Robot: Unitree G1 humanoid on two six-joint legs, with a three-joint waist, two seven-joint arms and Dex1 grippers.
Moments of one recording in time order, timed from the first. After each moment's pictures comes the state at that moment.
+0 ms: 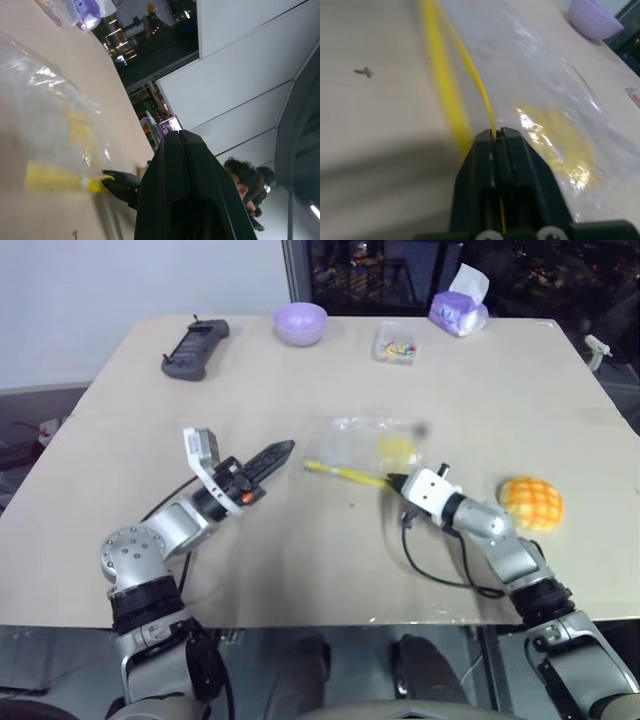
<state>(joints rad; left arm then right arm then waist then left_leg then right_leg) -0.46 0.35 0.56 0.10 -1.16 1.21 -0.63 -0.44 -0.37 0.27 0.23 -0.25 -0.17 0.56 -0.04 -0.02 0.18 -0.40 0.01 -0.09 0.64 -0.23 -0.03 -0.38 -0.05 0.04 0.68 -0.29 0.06</state>
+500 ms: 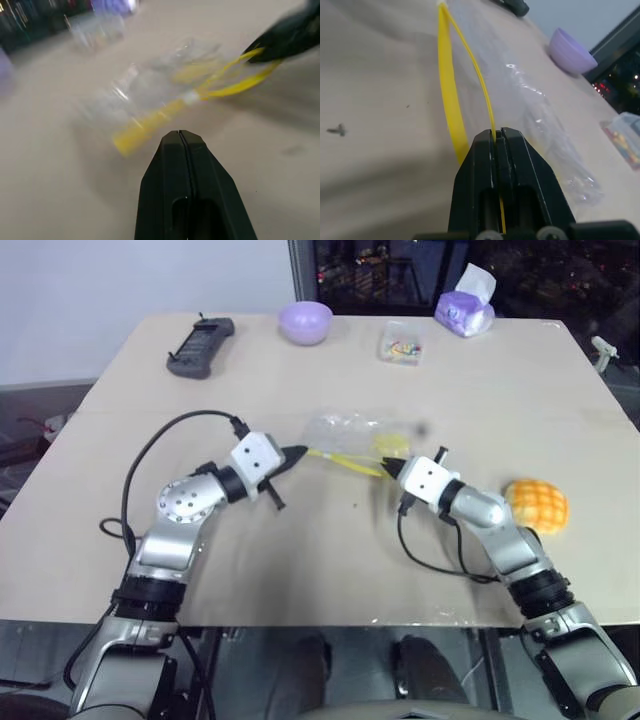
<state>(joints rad) -0.43 0.61 -0.05 0.11 -0.10 -0.09 -0.75 -0.49 -0.37 0.28 0.18 -0.27 -0.17 0.53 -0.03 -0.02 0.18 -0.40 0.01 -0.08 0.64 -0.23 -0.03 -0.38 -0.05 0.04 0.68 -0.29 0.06</state>
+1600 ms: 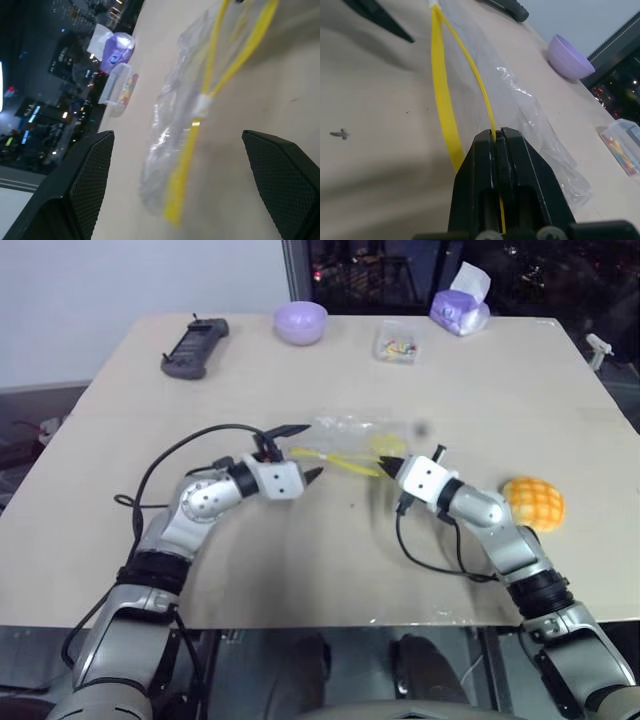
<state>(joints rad) -0.57 0.64 -0.17 0.46 0.32 -0.67 -0.53 -0.49 -0.36 0.28 0.15 -0.27 -0.16 0.54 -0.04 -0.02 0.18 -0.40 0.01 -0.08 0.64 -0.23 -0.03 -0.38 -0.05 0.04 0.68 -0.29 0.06</state>
